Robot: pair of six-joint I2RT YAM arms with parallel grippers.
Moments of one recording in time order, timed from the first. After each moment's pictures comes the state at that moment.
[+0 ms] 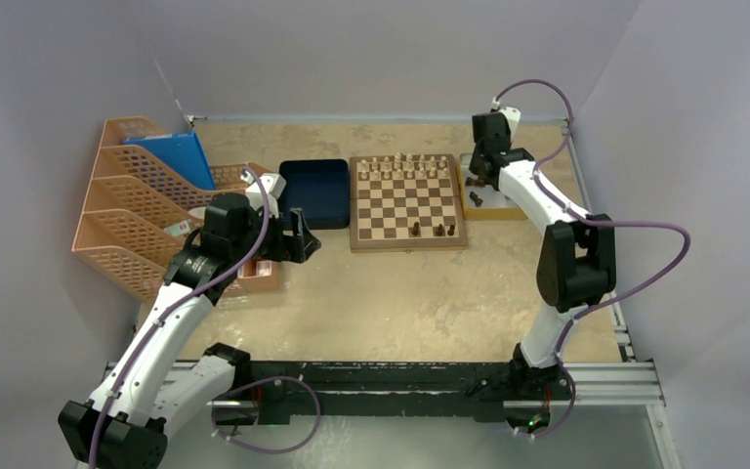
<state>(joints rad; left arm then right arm) -0.32 0.88 0.87 -0.56 0.27 -0.29 0.21 1.81 1.46 -0.40 0.42 0.38</state>
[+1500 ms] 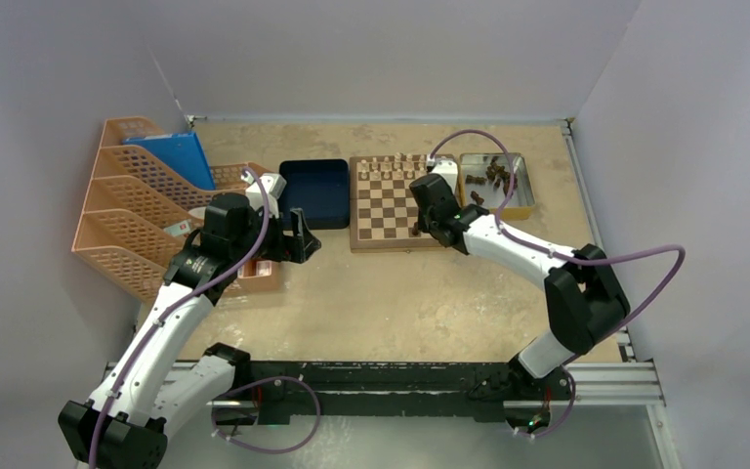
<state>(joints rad) -0.32 0.88 0.87 -0.56 0.28 -0.29 0.63 1.58 1.07 -0.31 0.46 0.50</state>
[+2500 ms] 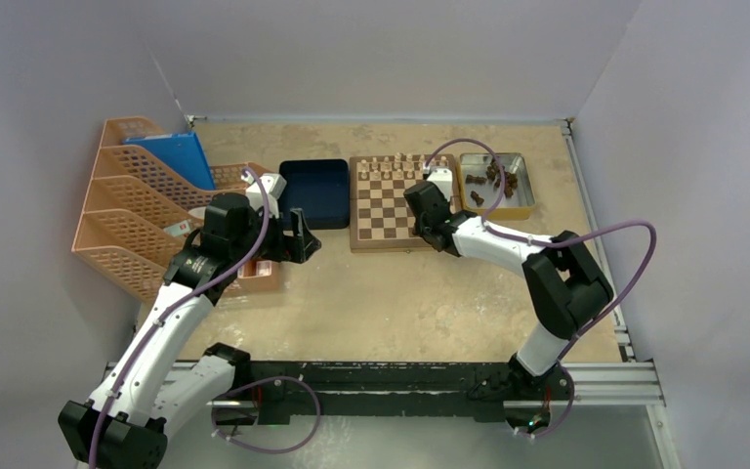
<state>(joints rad) -0.32 0.88 0.87 -0.56 0.28 -0.29 0.63 1.69 1.03 -0.19 0.51 0.50</state>
